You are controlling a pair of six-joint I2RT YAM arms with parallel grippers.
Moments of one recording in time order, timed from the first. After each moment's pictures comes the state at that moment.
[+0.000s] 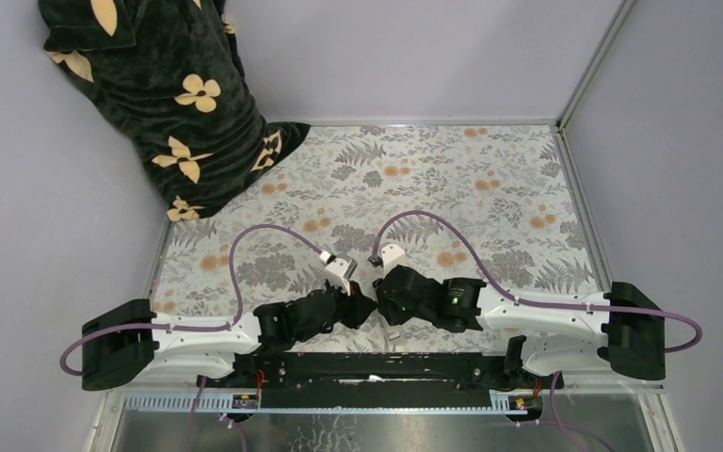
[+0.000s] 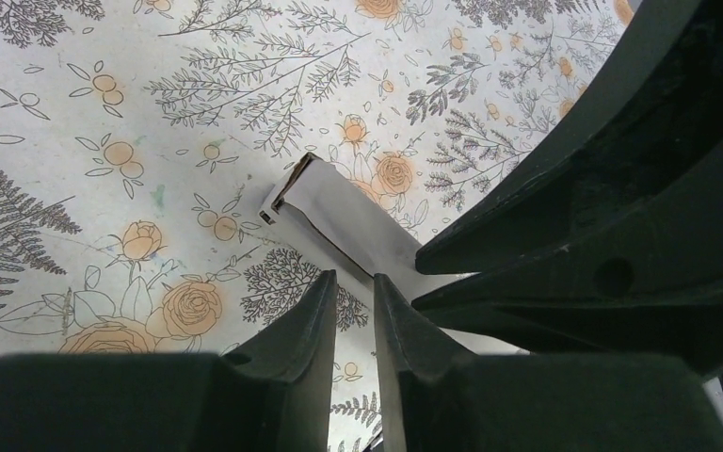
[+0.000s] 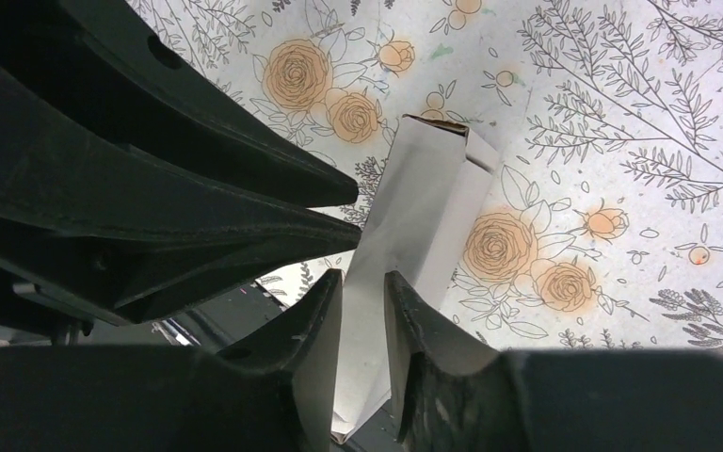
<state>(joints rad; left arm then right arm) -1.24 1.07 0.29 0.37 -0.32 -0.68 1.24 1.25 0.76 -0.38 0.24 0.55</state>
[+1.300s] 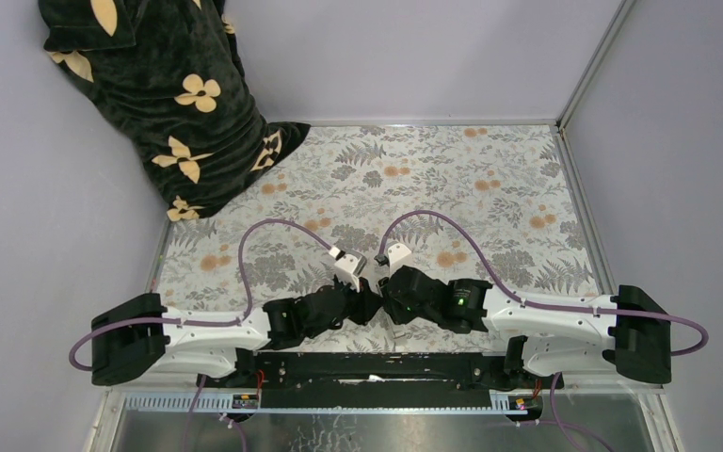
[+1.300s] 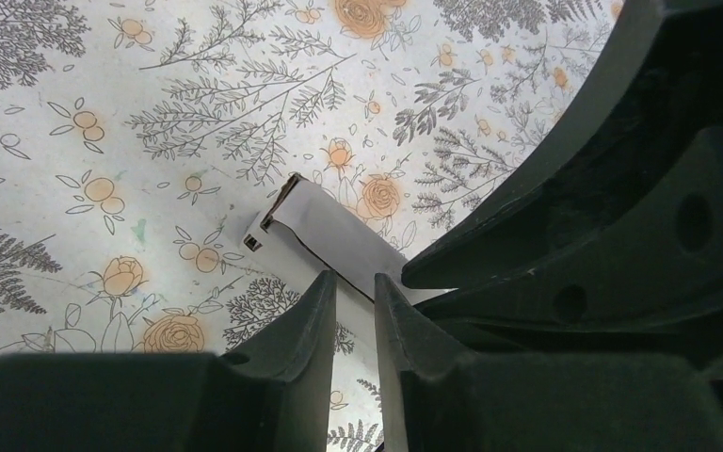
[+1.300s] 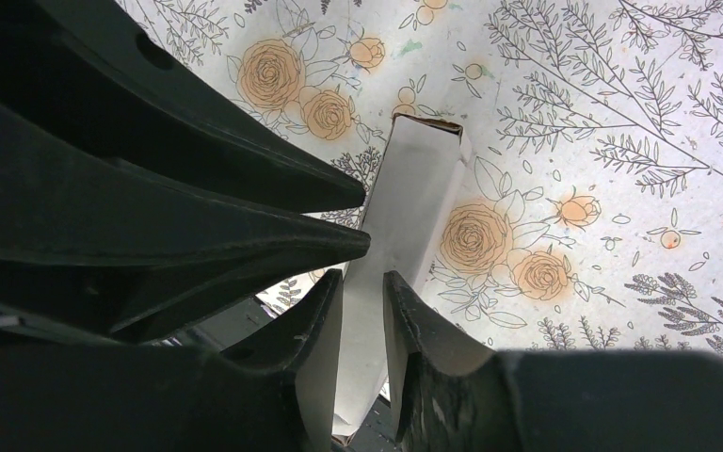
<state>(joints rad) -1.24 1.13 0.37 0.37 -0.33 -0.65 1.23 1.21 0.73 -0.40 0.26 0.56</state>
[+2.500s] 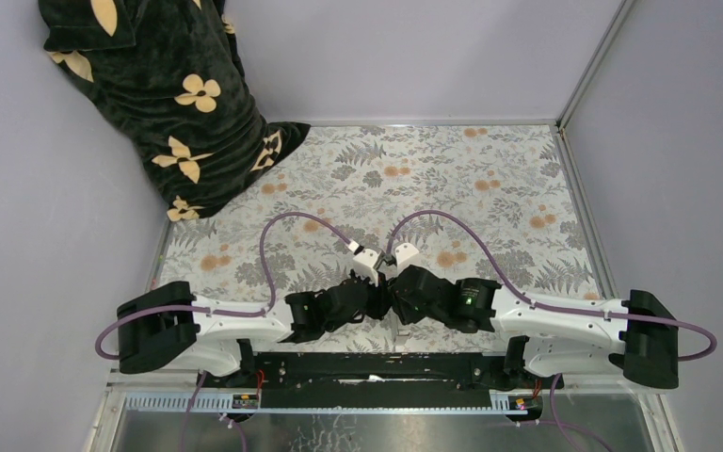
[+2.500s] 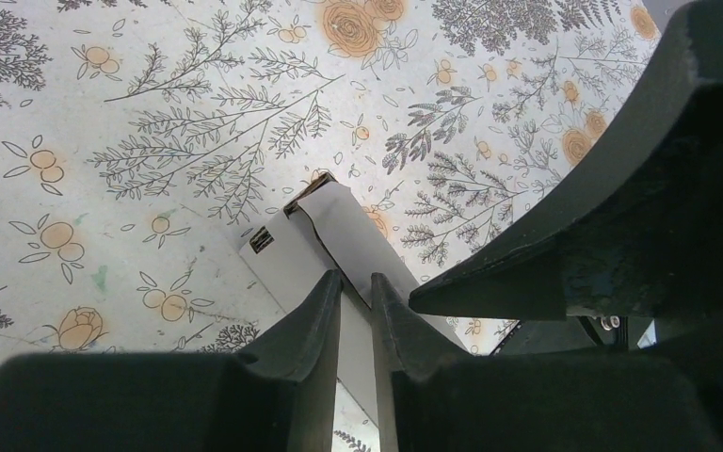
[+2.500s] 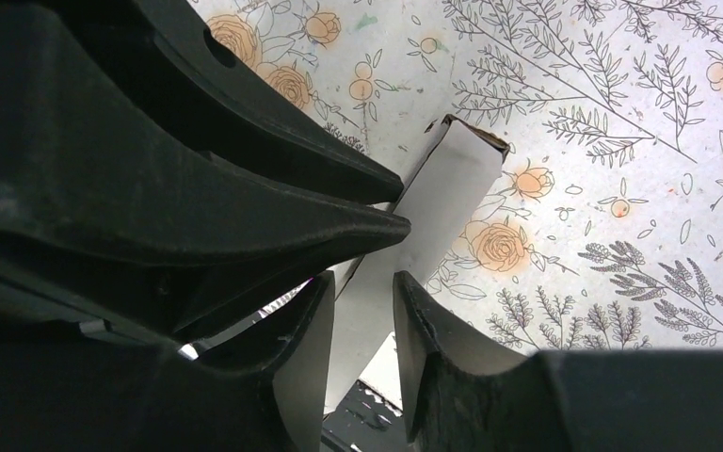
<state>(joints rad) -1.24 1.32 0.50 0.37 -0.33 -0.66 1.22 1.15 0.72 -0.46 0.28 0.55</state>
